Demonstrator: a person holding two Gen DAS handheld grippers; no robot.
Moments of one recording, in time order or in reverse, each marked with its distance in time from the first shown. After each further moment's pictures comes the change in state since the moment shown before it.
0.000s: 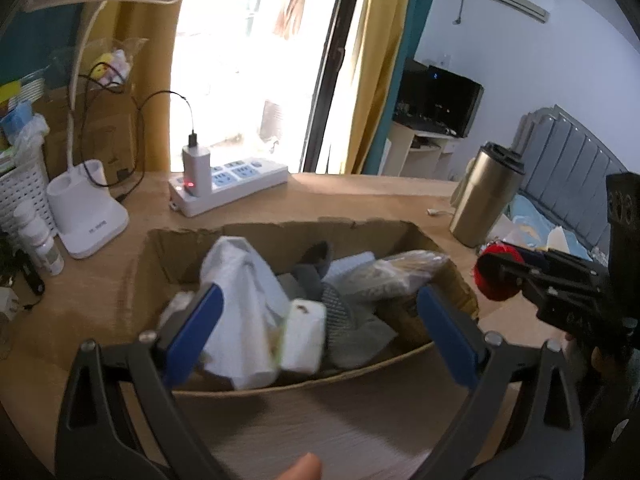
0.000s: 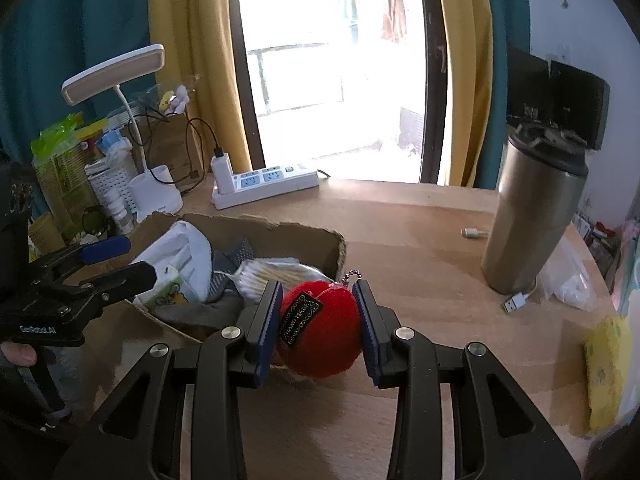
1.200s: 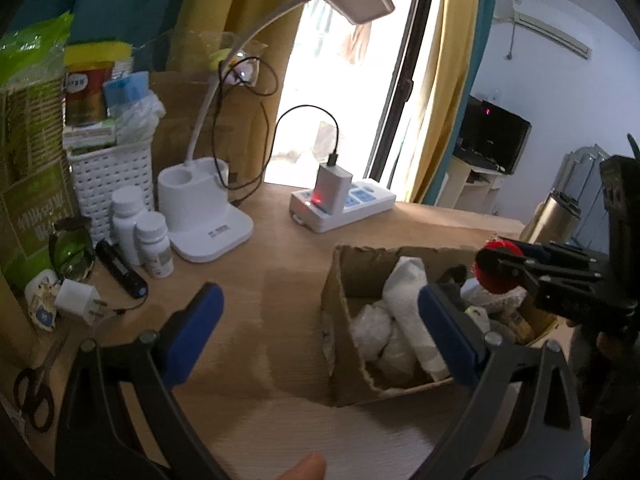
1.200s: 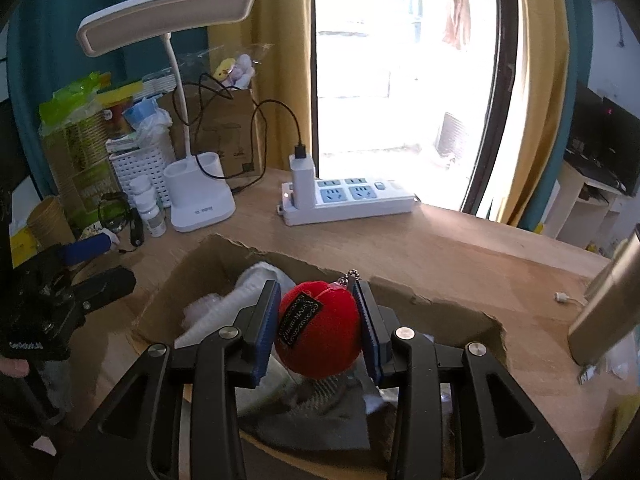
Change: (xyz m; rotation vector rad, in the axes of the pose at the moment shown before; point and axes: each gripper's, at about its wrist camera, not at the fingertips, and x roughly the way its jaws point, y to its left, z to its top) left arm -0.037 0.124 -0.009 -0.110 -0.088 0.130; right arm 0.077 0.107 0.049 -0.140 0.051 0.069
